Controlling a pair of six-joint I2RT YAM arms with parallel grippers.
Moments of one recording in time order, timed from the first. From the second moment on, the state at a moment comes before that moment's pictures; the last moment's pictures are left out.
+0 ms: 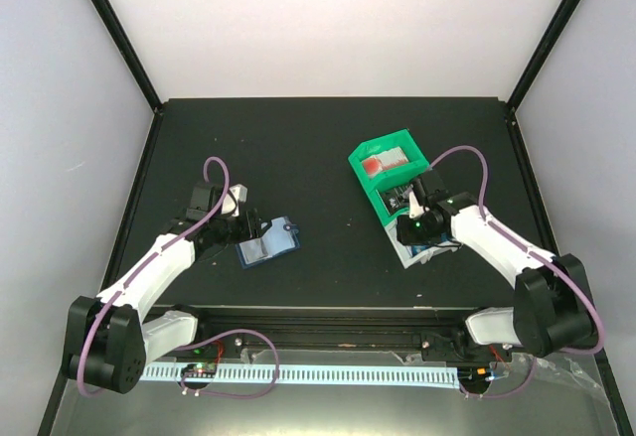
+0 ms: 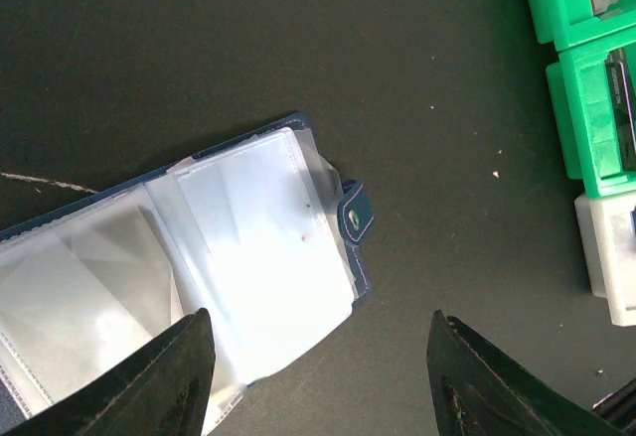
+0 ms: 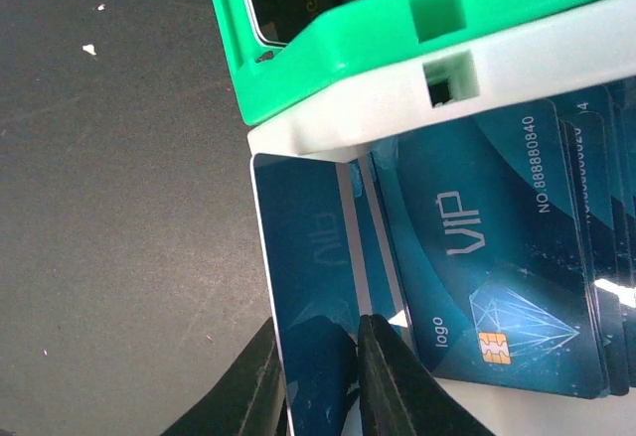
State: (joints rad) left arm -0.20 1.10 0.59 -0.40 0.43 -0.48; right arm 0.39 1.34 0.82 -0.73 -0.19 0.32
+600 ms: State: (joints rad) left arm -0.20 1.10 0.59 -0.40 0.43 -0.49; right arm 0.39 1.28 0.81 -0.76 -0.17 0.33
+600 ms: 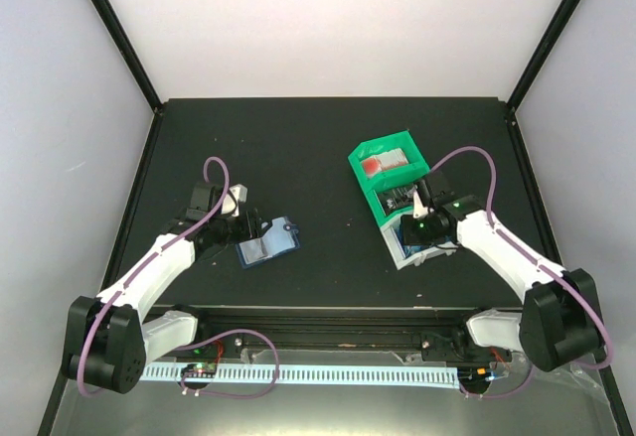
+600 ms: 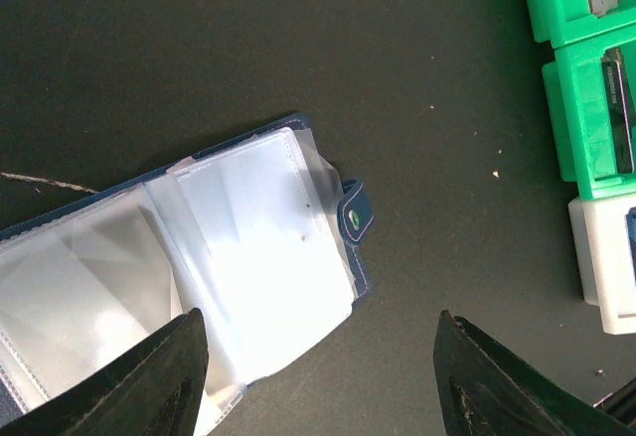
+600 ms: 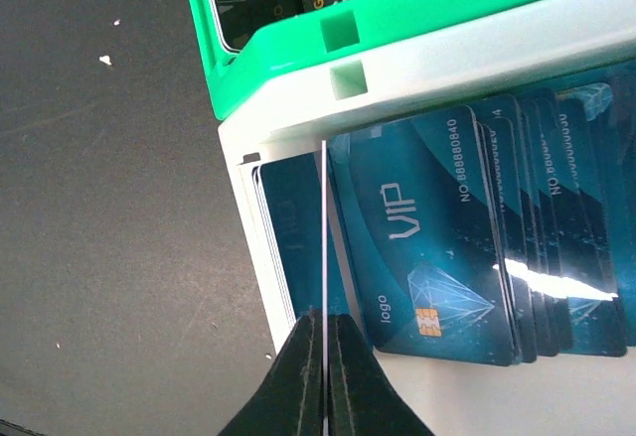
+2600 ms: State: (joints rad) left arm -0.15 1.23 0.48 -0.37 0.10 -0.61; right arm 0.90 2.15 1.17 0.31 -0.53 1.03
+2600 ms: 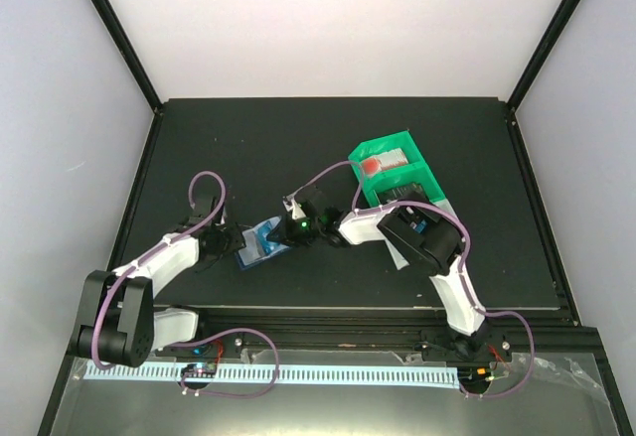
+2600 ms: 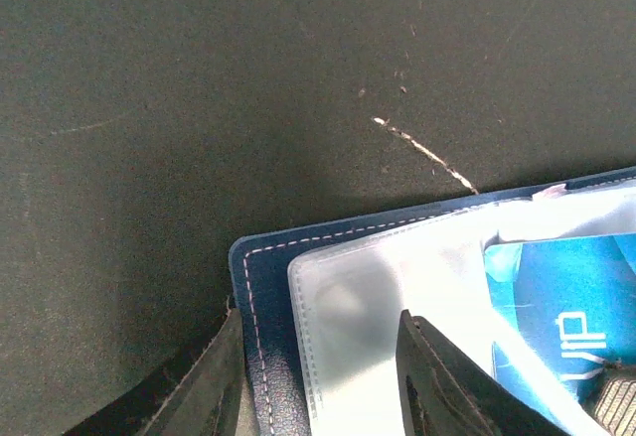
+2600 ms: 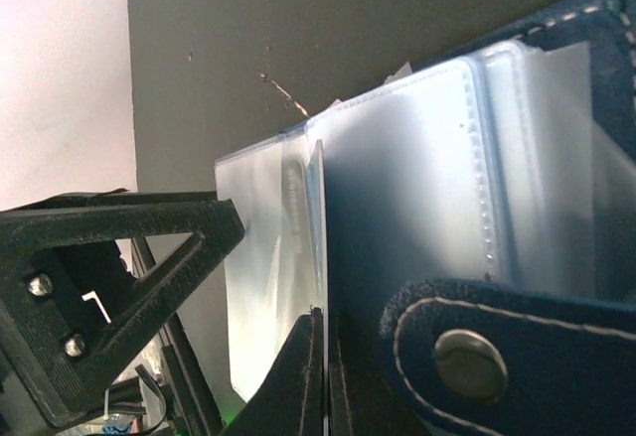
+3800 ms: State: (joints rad) left arm -0.14 1.25 0.47 -0.33 0.23 -0.57; right arm 0.94 2.17 1.23 0.27 -0.52 0.96
